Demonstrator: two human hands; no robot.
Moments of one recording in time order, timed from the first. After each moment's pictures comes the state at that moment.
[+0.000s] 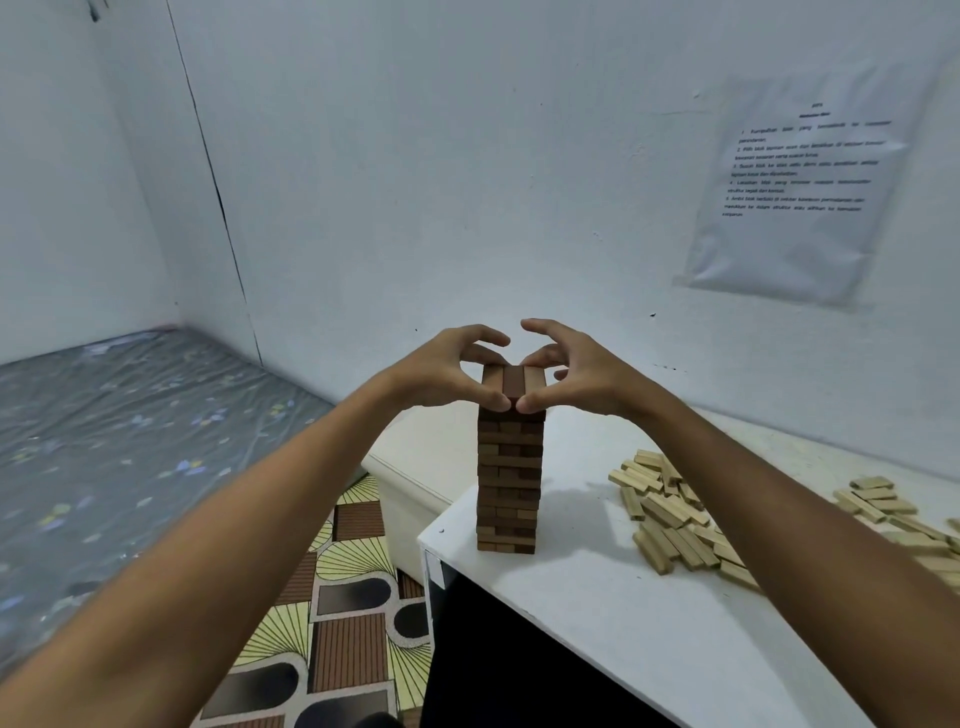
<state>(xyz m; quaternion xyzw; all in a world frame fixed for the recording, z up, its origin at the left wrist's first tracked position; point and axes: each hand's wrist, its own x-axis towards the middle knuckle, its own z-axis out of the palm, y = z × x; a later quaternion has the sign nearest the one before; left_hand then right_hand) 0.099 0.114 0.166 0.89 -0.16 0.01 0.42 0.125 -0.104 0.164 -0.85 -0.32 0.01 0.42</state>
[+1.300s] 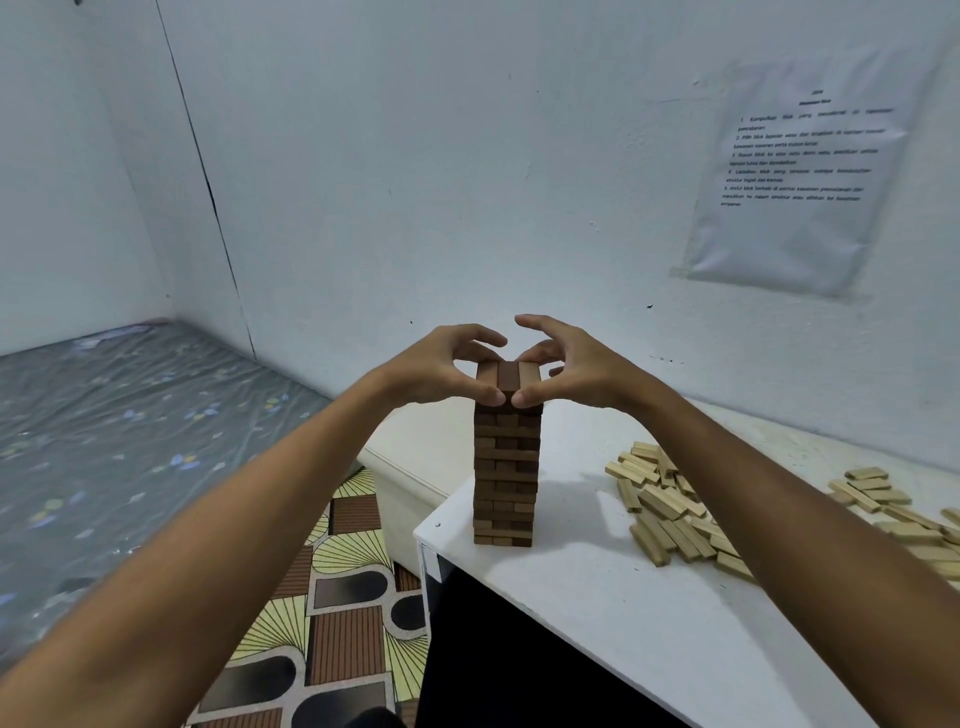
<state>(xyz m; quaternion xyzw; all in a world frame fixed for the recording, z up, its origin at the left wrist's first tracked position) 0.096 0.114 0.162 0.89 -0.17 0.01 0.42 0.131 -0.102 0.161 -0.85 -0.32 0.03 0.41</state>
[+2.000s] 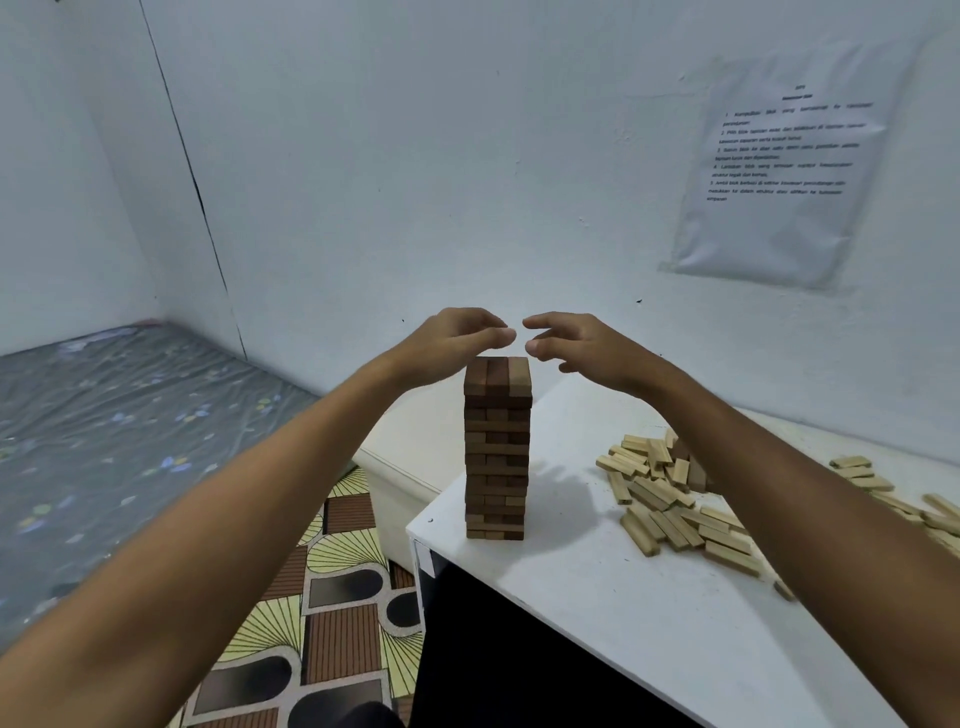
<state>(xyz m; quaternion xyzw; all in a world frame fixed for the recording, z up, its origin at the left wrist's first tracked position) 0.101 0.093 0.175 0.90 -0.17 0.08 0.39 0.128 -0.120 0.172 -0.86 -0.30 0.02 0.42</state>
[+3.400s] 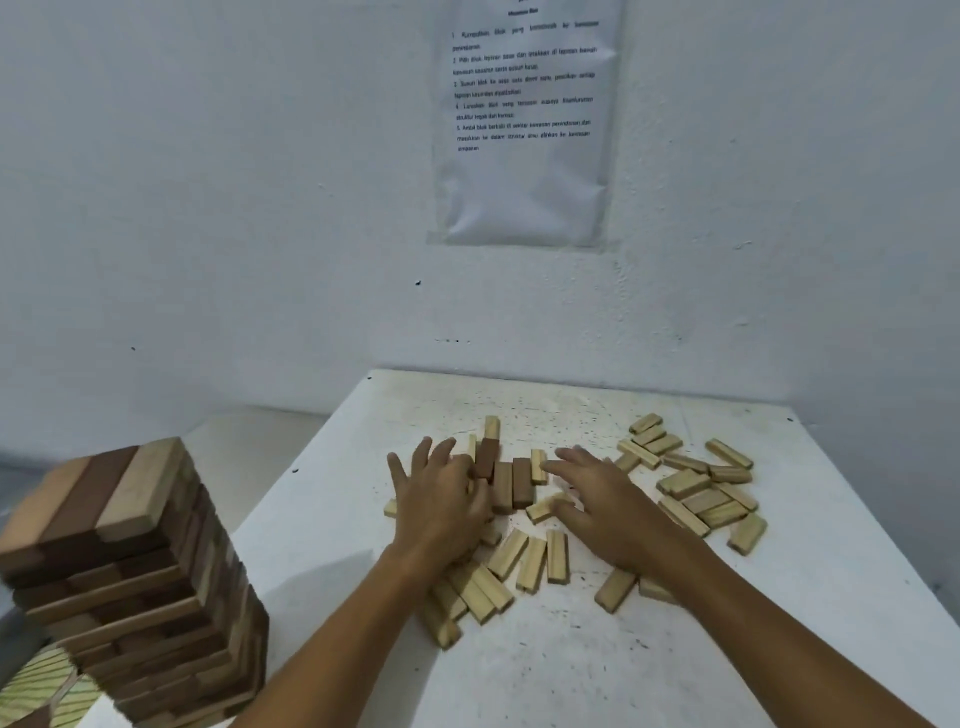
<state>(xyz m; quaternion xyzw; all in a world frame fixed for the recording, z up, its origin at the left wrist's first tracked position) 0.190 -0.149 -0.009 0.96 -0.17 0.14 0.18 0.134 -0.349 0.002 -0.97 -0.07 -0.05 0.22</state>
